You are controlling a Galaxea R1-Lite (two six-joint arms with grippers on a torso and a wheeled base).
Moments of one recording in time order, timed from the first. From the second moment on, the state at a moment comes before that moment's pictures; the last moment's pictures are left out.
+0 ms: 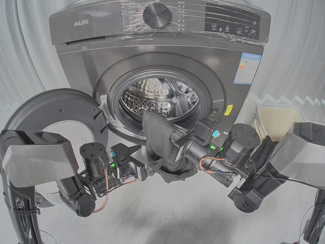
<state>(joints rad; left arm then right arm) -0.49 2.21 -0.57 -1.55 -0.23 -0.08 0.76 2.13 -0.83 -1.53 0.05 0.11</state>
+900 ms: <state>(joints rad) -0.52 2.28 -0.70 -1.55 -0.27 -0.08 0.80 2.14 -0.78 -1.54 0.05 0.12</state>
